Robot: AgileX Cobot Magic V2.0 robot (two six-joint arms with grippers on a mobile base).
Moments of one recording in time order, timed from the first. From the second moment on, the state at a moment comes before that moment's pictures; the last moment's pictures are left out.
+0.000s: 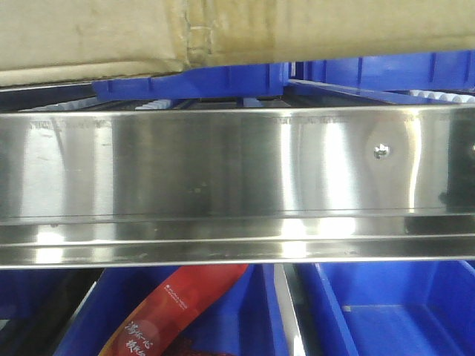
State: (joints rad) left arm -0.49 1.30 -1.72 0.31 1.27 -0.37; right arm 0.55 1.39 -1.88 -0.06 1.21 0.14
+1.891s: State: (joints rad) left arm -0.49 1.29 -1.72 0.32 1.27 -0.38; right arm 0.55 1.39 -1.88 -0.05 1.19 0.13
